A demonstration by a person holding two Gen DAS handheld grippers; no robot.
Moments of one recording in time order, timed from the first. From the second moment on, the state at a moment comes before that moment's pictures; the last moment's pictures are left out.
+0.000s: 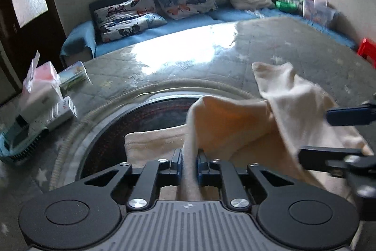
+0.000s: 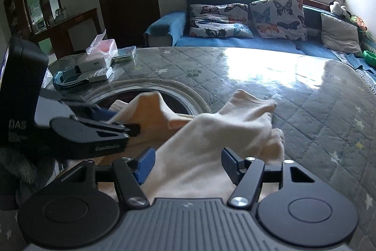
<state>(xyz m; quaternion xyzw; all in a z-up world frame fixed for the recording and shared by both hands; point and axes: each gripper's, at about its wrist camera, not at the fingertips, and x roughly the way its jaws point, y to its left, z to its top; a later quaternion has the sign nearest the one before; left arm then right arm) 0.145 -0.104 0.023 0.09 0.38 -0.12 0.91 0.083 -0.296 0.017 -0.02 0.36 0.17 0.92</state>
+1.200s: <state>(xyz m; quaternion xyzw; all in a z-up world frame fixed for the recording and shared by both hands) -0.065 0.073 0.038 -0.07 0.35 0.06 0.93 -0.049 -0.410 0.023 -0.01 0.35 0.06 0.93</state>
